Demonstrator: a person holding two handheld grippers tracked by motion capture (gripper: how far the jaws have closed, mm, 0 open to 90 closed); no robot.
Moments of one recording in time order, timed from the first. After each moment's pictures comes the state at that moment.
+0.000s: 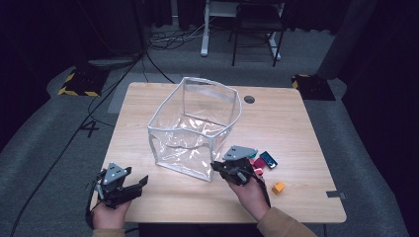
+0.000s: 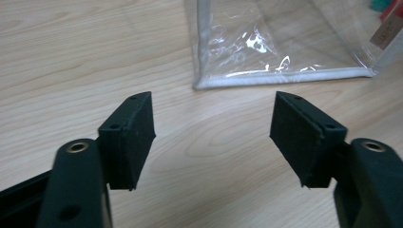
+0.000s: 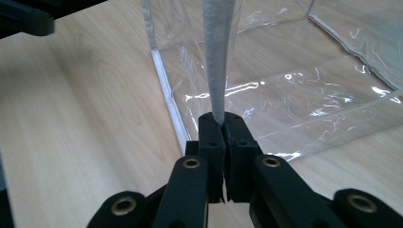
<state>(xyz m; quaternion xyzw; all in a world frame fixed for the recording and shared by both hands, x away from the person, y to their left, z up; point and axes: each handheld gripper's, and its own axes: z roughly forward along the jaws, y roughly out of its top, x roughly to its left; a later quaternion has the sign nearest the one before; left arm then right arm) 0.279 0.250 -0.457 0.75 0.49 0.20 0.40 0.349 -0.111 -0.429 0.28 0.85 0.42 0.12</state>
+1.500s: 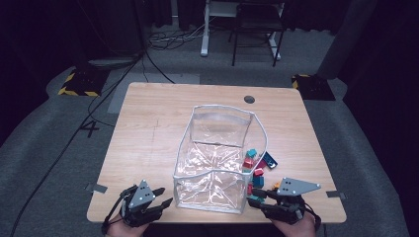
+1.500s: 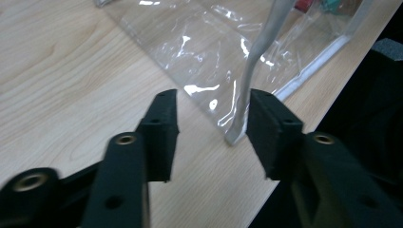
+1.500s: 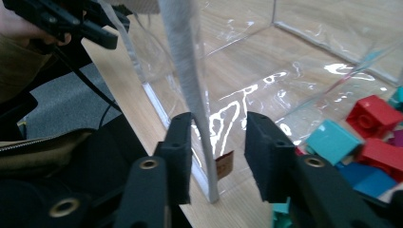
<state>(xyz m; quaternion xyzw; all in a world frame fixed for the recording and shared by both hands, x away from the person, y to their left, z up) 0.240 0.194 -0.453 0.84 0.34 0.14 0.40 0.262 -0.227 -0.421 0.29 0.83 0.48 0.07</state>
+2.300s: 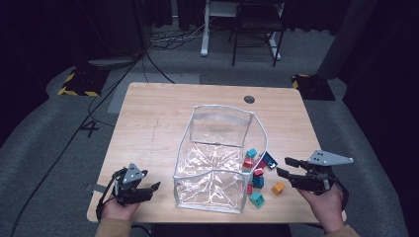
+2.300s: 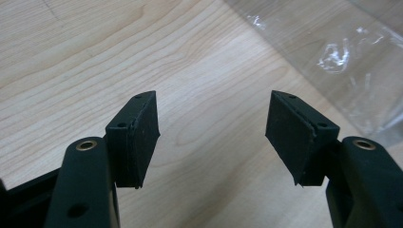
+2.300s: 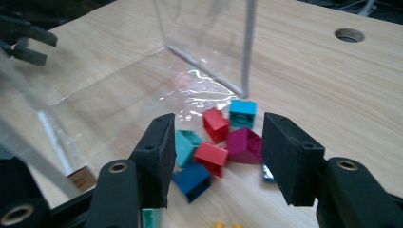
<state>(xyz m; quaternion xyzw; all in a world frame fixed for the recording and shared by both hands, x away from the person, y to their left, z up) 0.301 0.231 -0.482 0.83 0.41 0.16 0.36 0.322 -0.302 -0.393 0.35 0.80 0.45 0.16</state>
